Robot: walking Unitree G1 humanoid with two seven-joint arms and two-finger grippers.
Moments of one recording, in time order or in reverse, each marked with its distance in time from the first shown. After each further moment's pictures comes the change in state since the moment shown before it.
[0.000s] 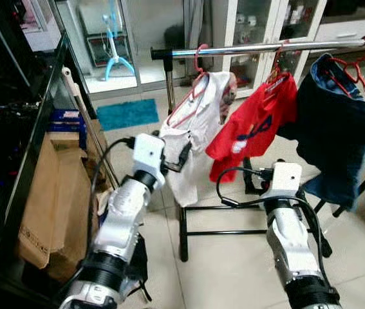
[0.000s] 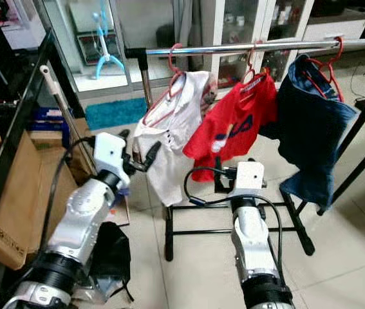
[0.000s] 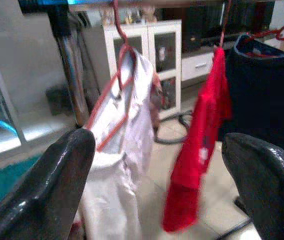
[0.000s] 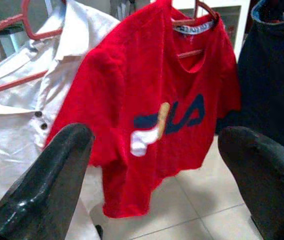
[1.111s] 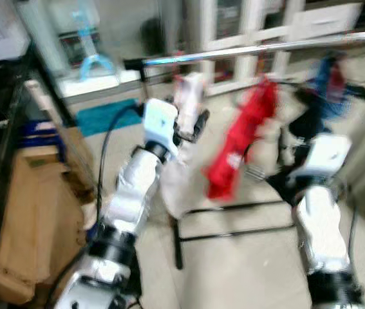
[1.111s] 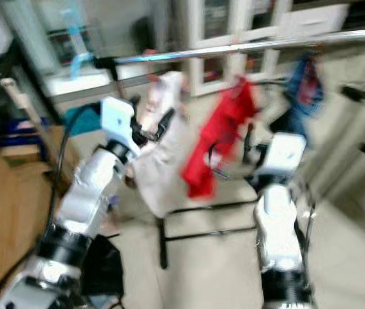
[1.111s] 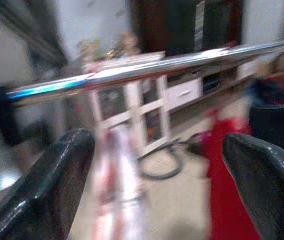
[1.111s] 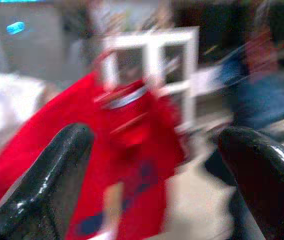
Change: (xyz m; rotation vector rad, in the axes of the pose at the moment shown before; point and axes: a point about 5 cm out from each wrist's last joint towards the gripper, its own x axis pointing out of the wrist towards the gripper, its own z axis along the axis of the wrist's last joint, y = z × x) left arm 0.031 0.005 0.059 0.052 -0.160 0.002; right arm 0.006 -0.014 0.055 -0.010 -0.158 -0.059
